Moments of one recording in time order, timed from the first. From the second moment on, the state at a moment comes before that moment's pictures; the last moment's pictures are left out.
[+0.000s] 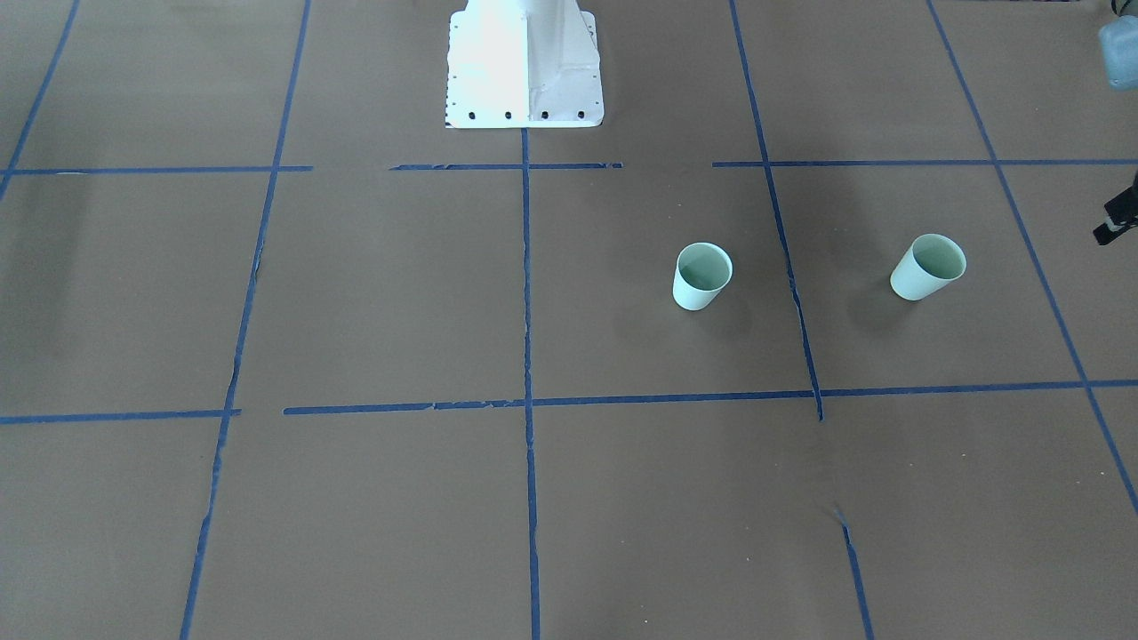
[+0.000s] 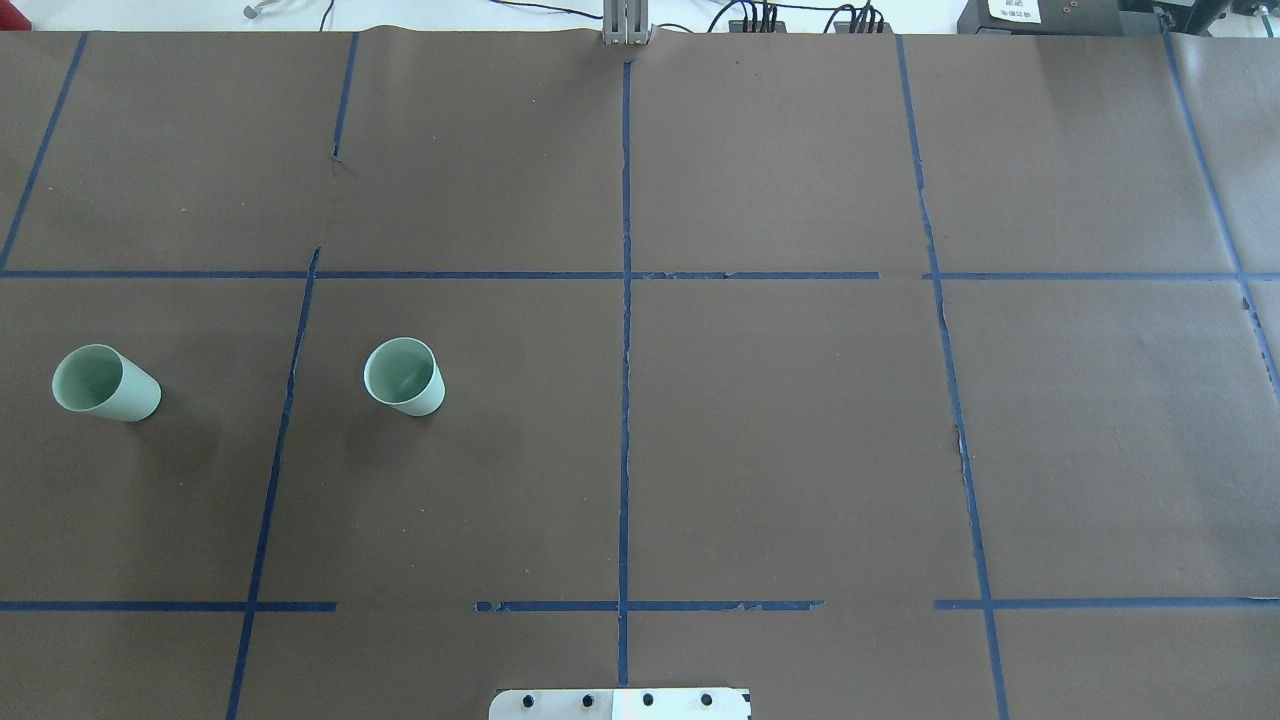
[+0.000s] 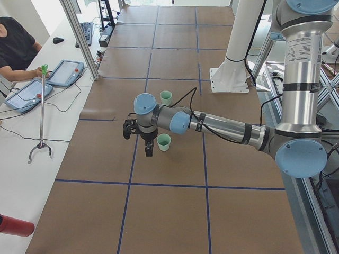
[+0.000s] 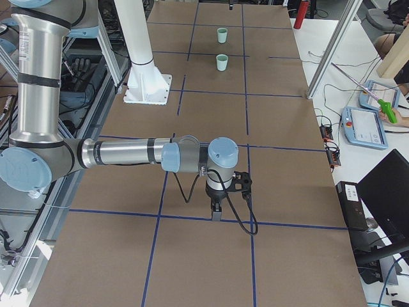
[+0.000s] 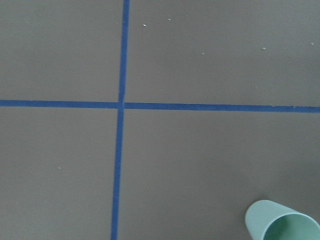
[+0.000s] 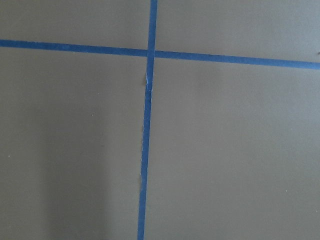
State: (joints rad) left arm -1.29 -1.53 -1.83 -1.68 -2.34 -0.49; right arm 1.55 -1.70 1.79 -1.68 2.26 -0.04
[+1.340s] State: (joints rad) left arm -1.09 -1.48 -1.69 -2.03 -2.34 -0.76; right arm 1.55 -1.70 1.79 -1.68 2.26 -0.04
